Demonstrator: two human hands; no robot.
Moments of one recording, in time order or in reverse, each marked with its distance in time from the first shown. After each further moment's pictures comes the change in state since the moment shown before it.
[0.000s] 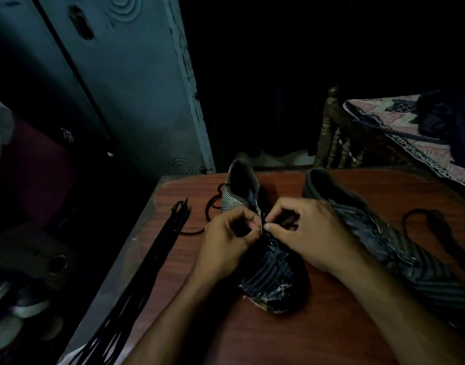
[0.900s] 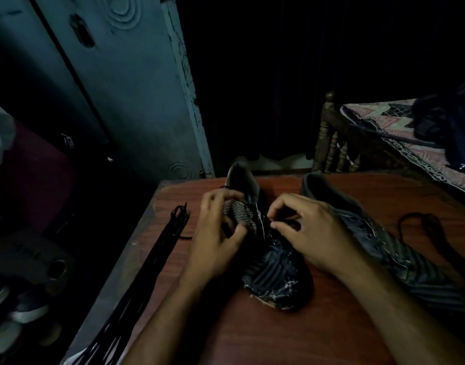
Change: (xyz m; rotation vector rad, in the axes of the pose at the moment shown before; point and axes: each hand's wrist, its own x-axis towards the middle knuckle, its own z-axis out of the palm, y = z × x) left_hand 0.000 0.005 -0.017 0.243 0.123 0.238; right_hand 0.004 0.013 -0.003 0.027 0.049 -0.147
